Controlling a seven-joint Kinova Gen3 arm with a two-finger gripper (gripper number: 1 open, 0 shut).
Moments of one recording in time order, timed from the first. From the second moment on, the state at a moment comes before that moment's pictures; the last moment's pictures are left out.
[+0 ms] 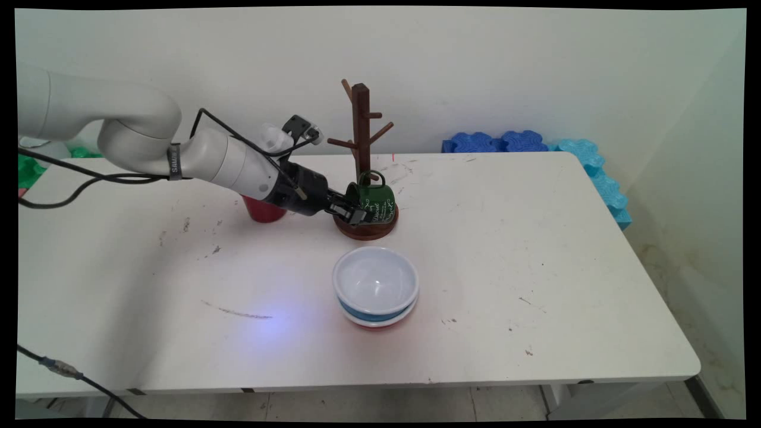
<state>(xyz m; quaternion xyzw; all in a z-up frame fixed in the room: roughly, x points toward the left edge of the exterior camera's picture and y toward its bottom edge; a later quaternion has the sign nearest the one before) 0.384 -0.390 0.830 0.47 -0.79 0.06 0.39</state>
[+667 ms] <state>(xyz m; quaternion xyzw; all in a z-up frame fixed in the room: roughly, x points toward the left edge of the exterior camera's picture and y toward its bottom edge) 0.378 -0.387 0.842 0.45 -0.80 0.06 0.40</state>
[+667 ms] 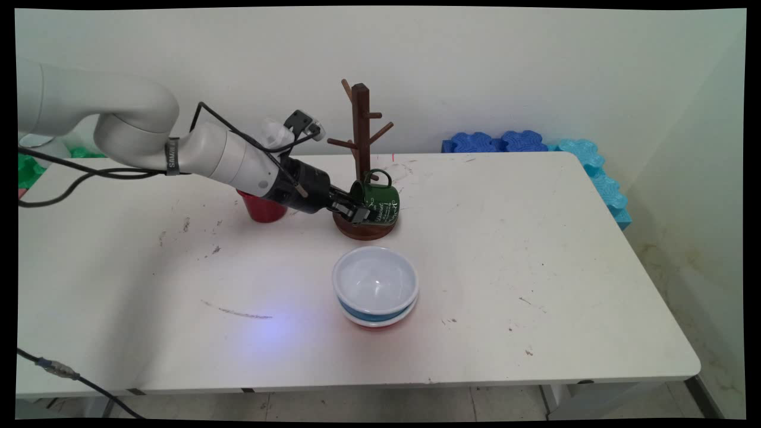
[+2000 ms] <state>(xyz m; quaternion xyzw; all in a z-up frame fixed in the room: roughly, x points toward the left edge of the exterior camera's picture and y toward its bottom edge) 0.371 -0.355 0.900 0.41 -0.82 0.05 0.40</state>
